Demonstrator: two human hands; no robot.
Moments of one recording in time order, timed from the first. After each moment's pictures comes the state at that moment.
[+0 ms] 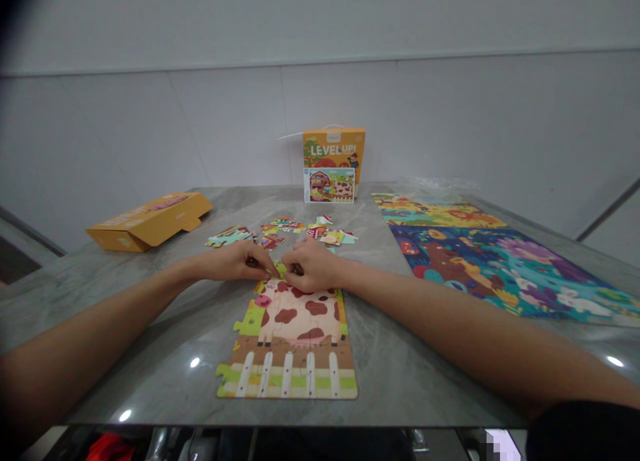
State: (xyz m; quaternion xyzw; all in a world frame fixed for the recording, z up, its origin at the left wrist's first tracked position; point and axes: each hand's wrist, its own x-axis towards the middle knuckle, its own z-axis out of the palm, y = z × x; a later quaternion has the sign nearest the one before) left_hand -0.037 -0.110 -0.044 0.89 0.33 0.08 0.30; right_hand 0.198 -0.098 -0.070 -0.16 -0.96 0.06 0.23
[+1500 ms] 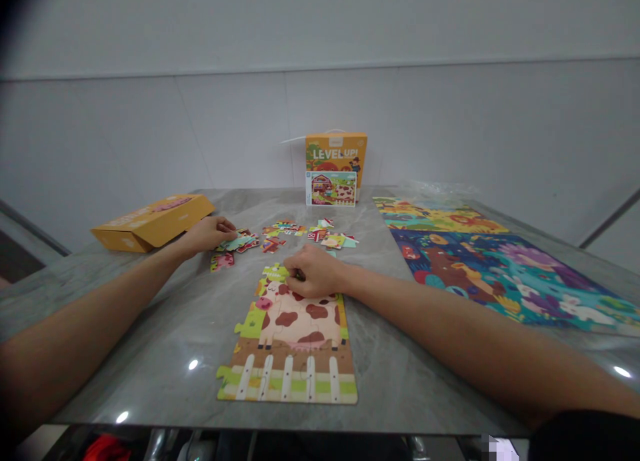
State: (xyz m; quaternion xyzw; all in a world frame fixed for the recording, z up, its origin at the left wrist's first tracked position) left_hand -0.113 -0.061 -0.045 0.65 0.72 0.21 0.11; right_hand 0.198 -0.100 -0.073 -0.14 -0.95 0.09 0.25
